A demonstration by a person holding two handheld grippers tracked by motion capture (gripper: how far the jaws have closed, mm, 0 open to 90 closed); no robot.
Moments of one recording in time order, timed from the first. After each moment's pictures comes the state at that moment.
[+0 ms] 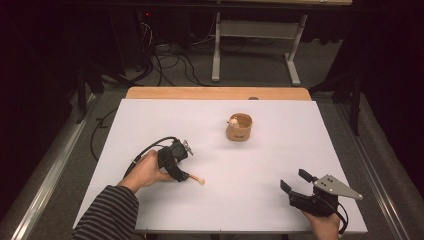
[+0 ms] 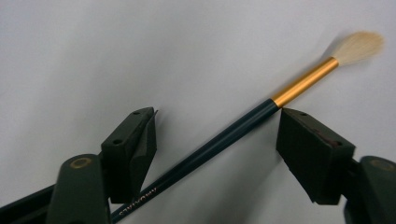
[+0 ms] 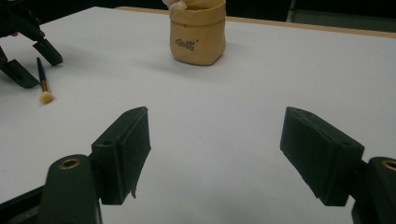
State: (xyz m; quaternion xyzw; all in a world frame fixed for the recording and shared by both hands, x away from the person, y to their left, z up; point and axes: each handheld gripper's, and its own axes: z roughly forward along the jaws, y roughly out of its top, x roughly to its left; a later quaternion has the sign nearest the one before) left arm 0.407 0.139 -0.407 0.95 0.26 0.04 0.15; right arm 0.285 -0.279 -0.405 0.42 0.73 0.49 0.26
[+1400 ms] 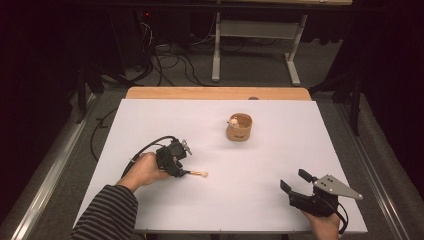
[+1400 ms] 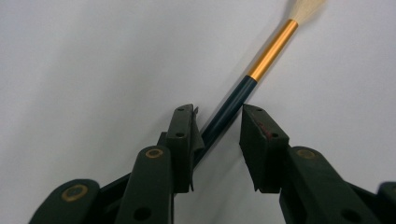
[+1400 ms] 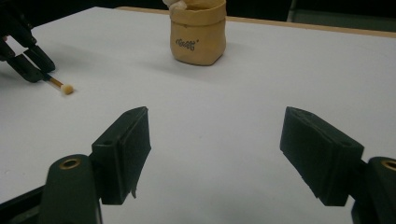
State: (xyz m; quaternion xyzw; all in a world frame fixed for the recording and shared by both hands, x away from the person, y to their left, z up) left arm 0.404 0.141 -0.402 0.95 0.26 0.03 0.15; right arm 0.285 -0.279 -0.405 0.42 0.72 0.49 0.26
